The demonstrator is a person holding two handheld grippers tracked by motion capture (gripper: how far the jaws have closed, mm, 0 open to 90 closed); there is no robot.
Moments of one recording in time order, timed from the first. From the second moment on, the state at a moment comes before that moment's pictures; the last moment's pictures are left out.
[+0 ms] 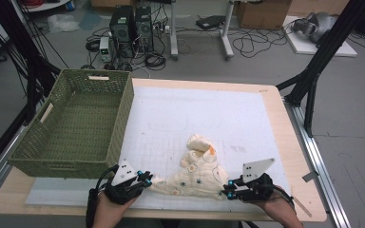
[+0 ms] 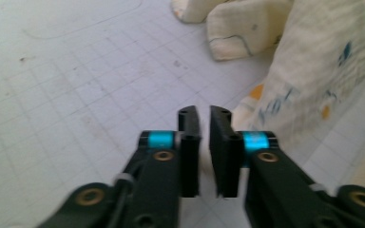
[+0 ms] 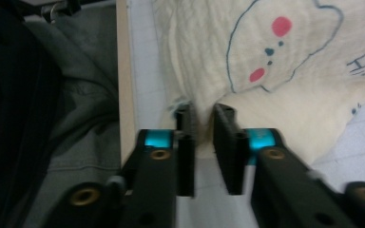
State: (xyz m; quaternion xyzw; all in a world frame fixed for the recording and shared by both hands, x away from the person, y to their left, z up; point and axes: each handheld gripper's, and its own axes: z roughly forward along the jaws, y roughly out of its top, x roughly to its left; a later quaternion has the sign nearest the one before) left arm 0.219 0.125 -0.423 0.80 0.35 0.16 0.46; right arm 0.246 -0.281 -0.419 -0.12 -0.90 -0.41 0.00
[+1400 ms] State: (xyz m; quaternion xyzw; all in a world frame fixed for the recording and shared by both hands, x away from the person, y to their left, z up) left arm 0.326 0.072 -0.412 0.78 0.38 0.19 0.46; right arm 0.315 -0.285 -0.425 -0.20 -0.88 -0.43 -0.06
